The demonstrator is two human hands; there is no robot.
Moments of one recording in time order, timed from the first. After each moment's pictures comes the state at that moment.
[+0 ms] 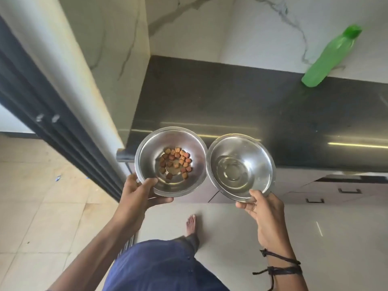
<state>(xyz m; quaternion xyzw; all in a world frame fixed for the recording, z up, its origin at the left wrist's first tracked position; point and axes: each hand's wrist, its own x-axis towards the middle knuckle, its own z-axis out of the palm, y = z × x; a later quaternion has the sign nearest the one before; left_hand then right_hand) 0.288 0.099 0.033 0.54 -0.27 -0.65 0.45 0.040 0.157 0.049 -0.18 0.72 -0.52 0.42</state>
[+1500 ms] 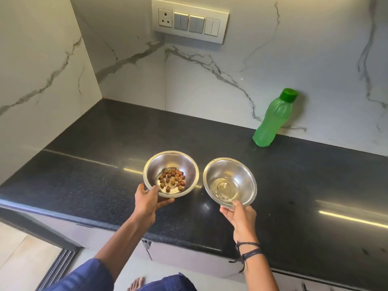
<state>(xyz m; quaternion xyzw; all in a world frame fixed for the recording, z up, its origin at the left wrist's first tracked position) -0.133 -0.070 0.004 0.60 -0.16 -0.56 0.54 -0.366 -0.054 -0.009 -0.15 0.65 -0.55 0.50</state>
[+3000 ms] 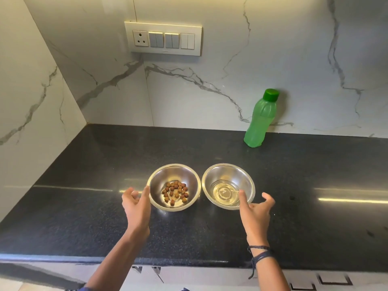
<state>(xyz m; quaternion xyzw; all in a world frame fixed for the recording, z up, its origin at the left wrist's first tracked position) -0.108 -0.097 0.023 0.66 -0.27 -0.44 0.55 -0.363 -0.059 0.016 -0.27 0.77 -0.52 0.26</state>
